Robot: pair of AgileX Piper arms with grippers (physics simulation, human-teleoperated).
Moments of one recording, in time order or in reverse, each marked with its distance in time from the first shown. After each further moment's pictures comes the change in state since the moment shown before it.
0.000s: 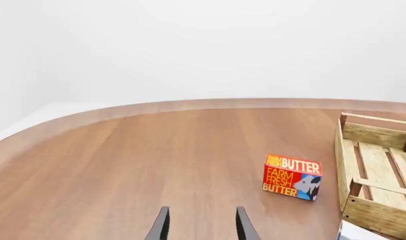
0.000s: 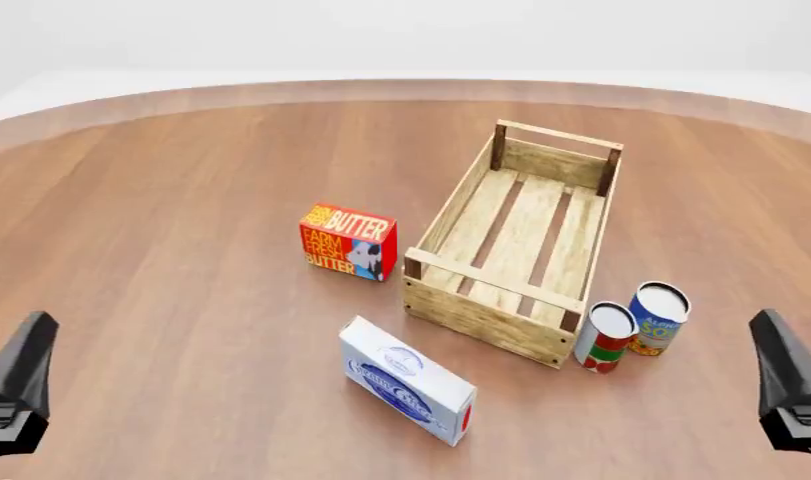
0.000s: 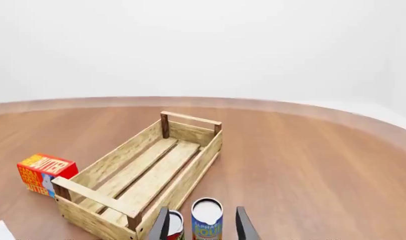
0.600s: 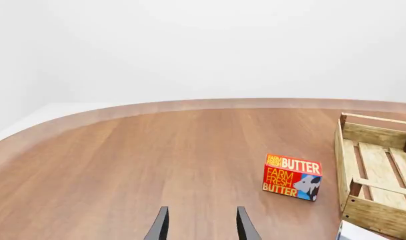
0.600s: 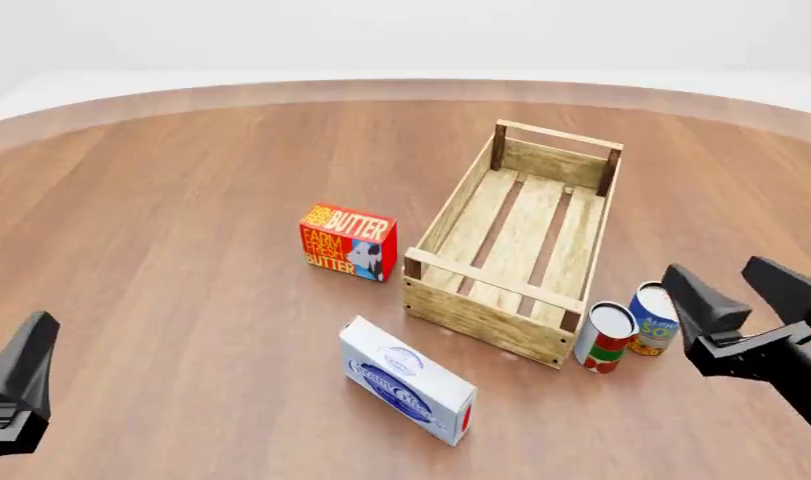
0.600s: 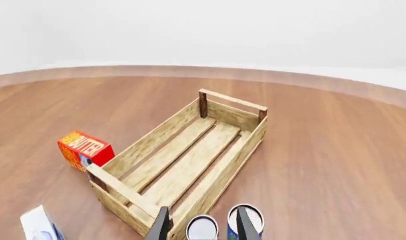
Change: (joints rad) left arm 0.000 0.000 0.000 0.000 0.000; right arm 0.174 0.569 -0.114 -0.286 0.035
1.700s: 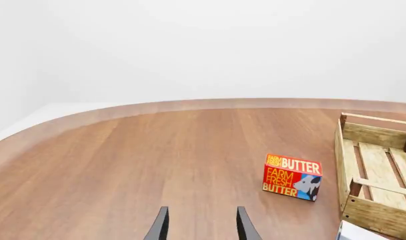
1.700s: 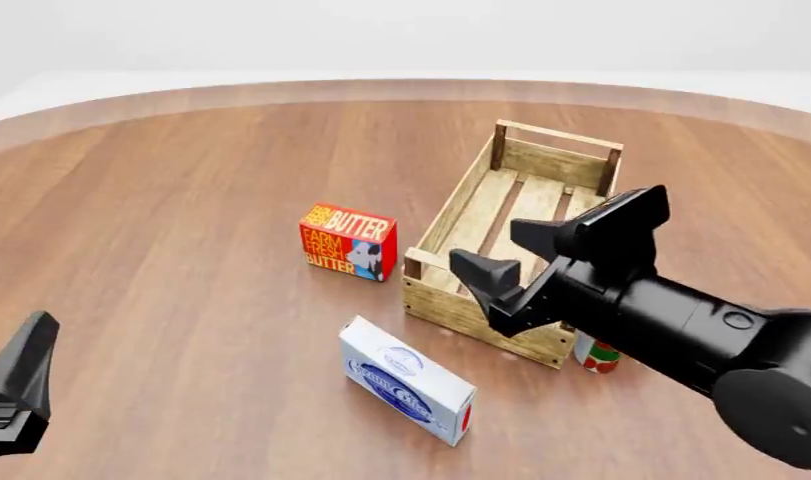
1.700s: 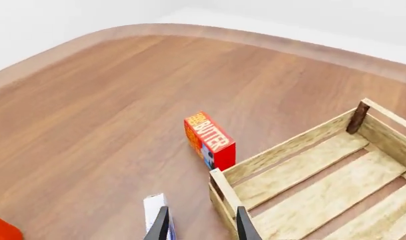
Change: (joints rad) left arm 0.000 0.000 0.000 0.000 0.000; right arm 0.508 0.582 -0.350 -0.081 0.040
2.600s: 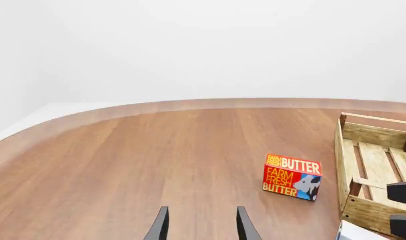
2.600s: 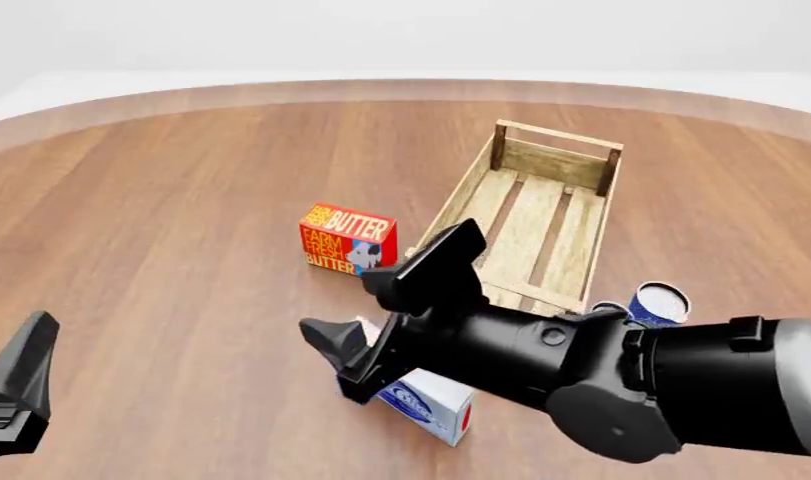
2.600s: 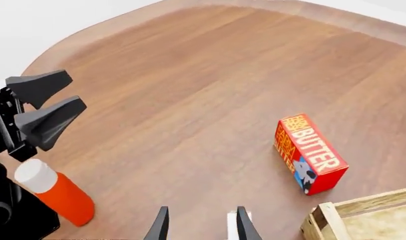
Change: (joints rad) left arm 0.000 0.000 0.000 0.000 0.000; right arm 0.299 0.319 -0.204 -0.033 0.018
